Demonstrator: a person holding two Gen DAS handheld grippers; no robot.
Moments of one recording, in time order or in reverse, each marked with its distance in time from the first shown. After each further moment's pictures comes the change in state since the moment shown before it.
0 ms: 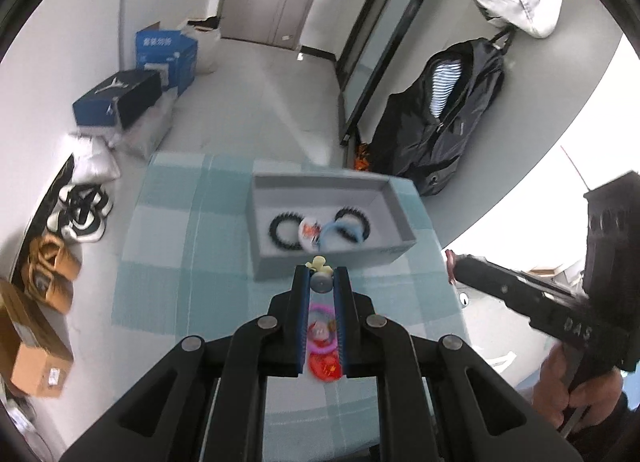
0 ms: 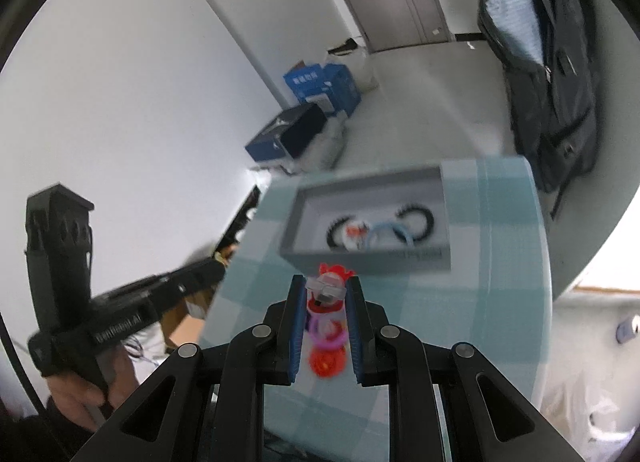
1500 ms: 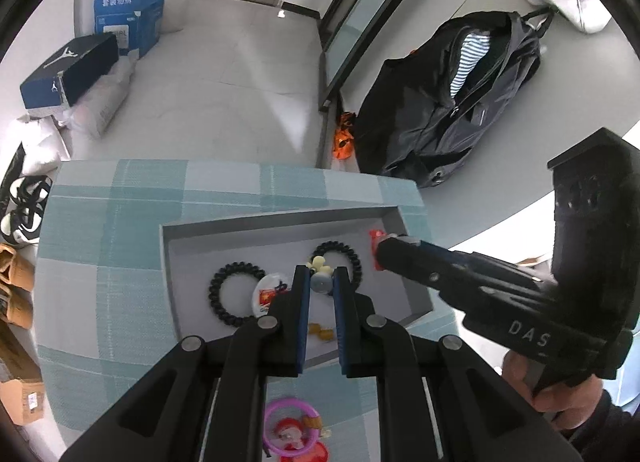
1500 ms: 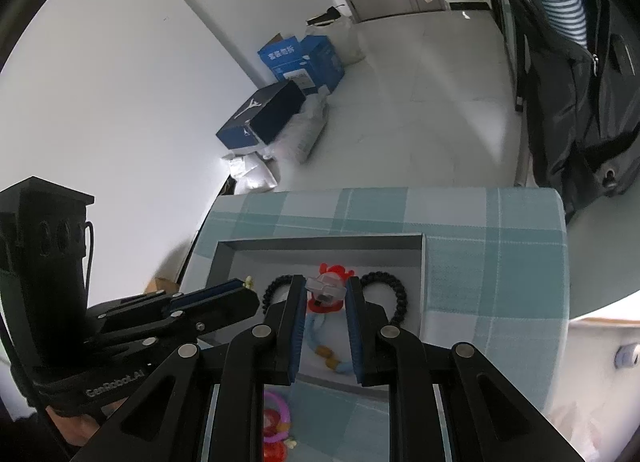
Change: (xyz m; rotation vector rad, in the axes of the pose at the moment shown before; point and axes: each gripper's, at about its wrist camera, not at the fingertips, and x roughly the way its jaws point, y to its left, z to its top) left arm 0.108 0.000 0.053 -0.035 0.163 -0.098; right arm 0.100 -0.064 0.070 0.043 0.120 -0.025
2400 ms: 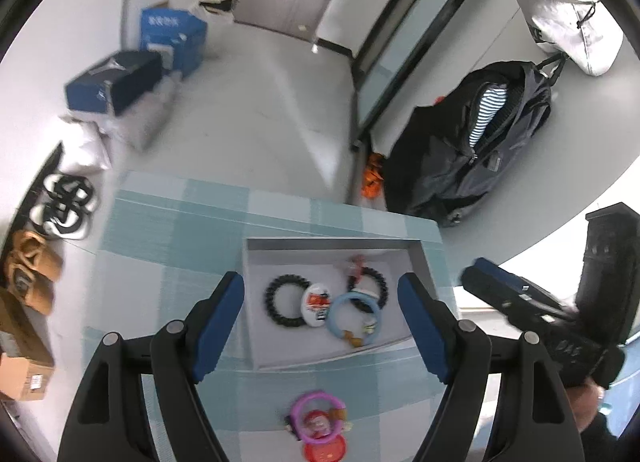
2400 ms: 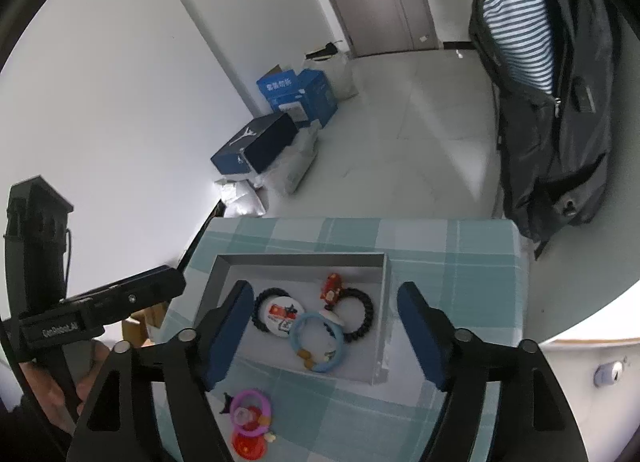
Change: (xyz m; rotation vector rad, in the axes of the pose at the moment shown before) left arm -0.047 0.016 -0.013 -0.072 -0.153 0.110; right arm -0.048 0.000 -0.010 -0.056 -0.138 -0.068
